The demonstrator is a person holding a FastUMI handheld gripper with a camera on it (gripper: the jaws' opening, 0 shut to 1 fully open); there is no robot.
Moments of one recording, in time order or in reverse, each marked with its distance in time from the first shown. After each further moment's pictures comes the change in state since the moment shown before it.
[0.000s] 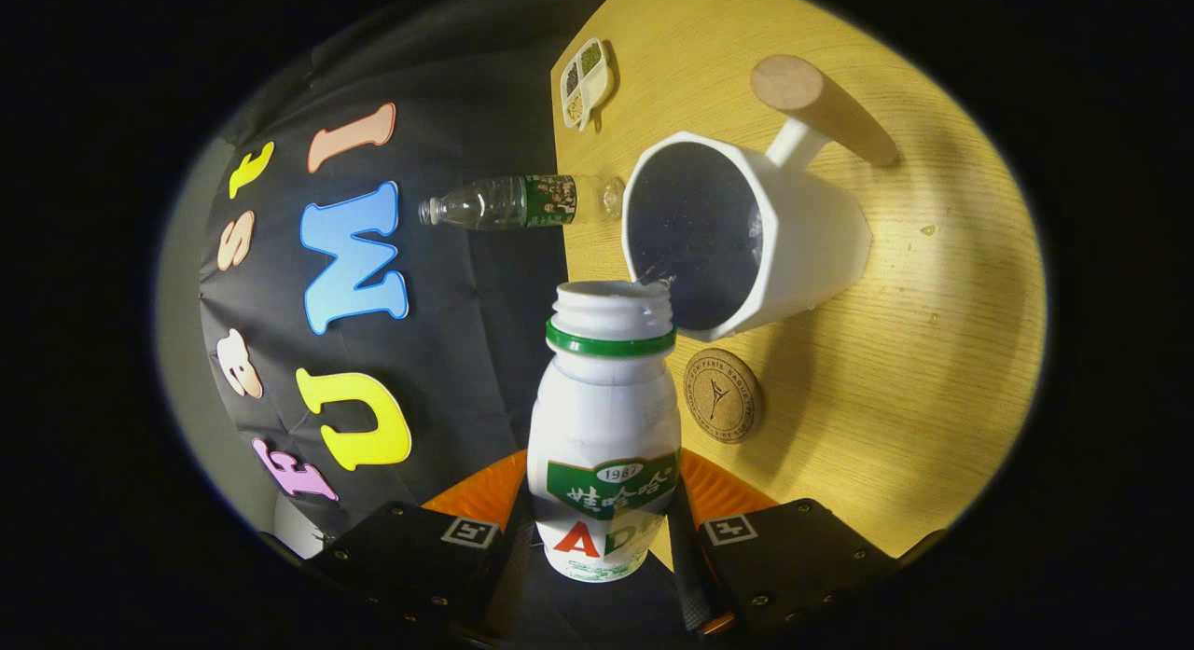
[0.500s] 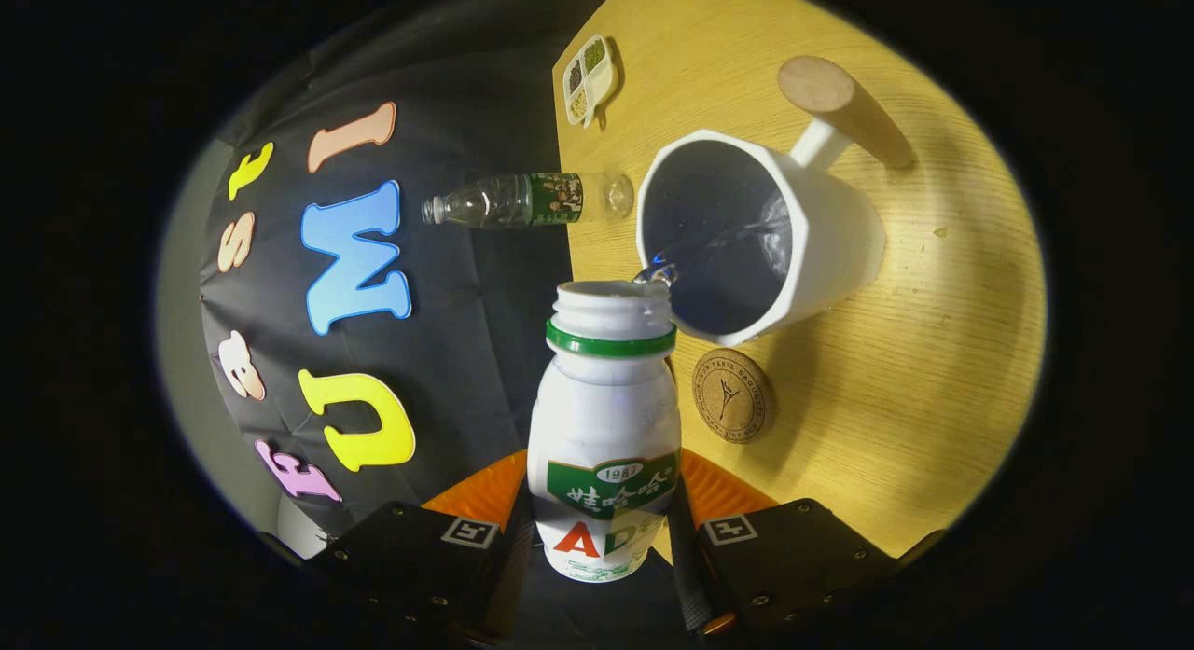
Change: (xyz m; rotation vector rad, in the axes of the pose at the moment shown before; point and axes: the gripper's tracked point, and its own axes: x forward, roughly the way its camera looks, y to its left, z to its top) arm 0.004 0.008 0.000 0.004 0.018 0.009
